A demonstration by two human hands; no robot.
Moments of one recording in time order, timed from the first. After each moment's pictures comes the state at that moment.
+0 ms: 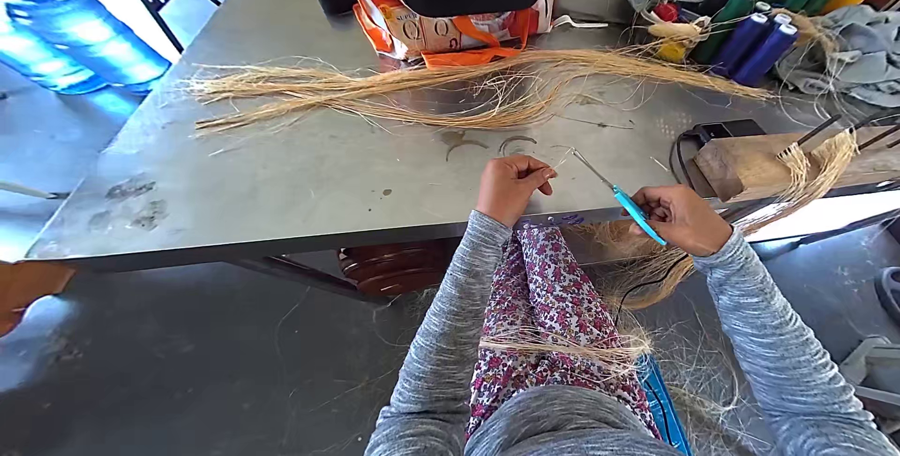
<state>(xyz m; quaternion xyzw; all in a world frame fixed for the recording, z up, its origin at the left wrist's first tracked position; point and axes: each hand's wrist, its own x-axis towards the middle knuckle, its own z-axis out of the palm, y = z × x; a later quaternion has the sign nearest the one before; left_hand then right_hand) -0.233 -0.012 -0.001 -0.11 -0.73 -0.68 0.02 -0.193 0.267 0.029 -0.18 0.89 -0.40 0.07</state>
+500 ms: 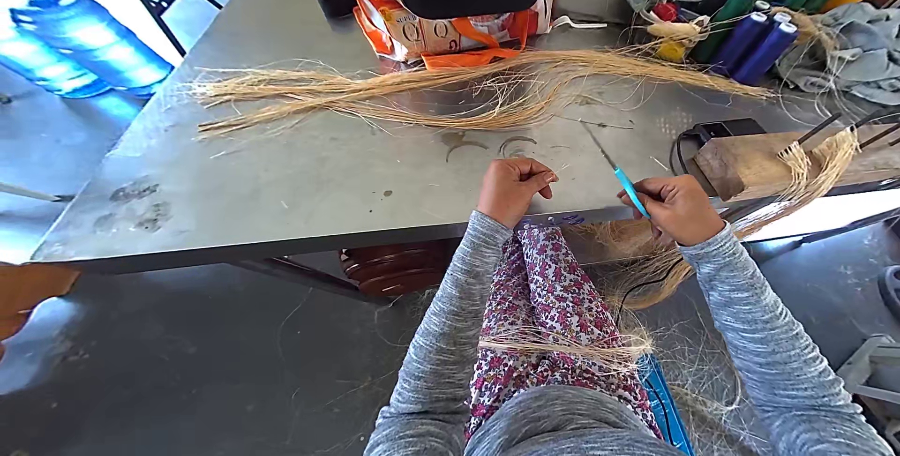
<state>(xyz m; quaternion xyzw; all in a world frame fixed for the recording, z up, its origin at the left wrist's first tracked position) -0.234 -0.012 -0.001 -0.12 -0.75 -0.65 0.01 -0.201 0.256 0.023 -0.13 0.91 -0.38 -0.02</state>
